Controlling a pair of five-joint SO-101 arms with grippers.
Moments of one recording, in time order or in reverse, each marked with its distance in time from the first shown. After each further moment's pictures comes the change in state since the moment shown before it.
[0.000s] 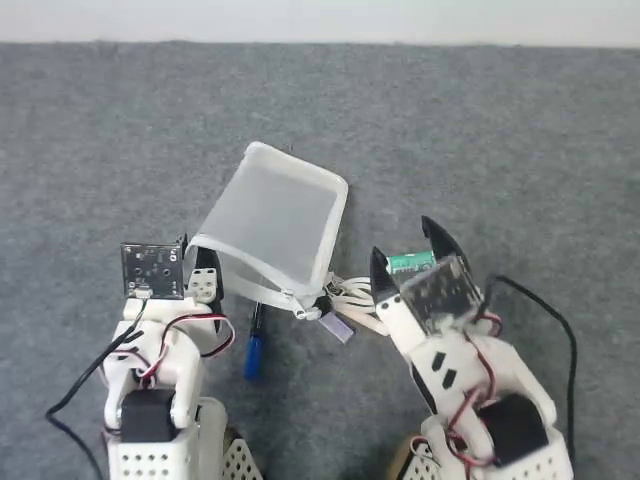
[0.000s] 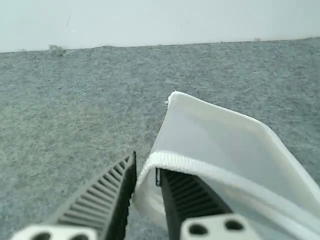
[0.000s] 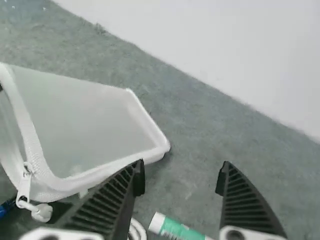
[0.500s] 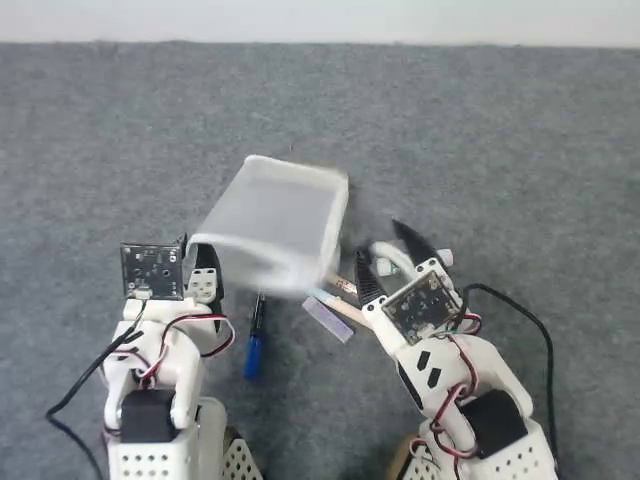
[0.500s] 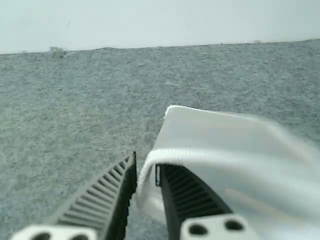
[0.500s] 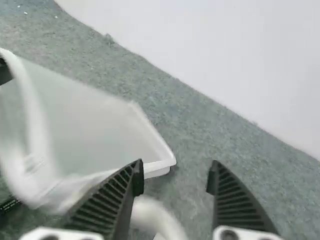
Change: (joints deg) left arm 0.1 -0.1 0.0 0.0 0.0; right arm -2.3 -9.8 13.9 -10.5 3.0
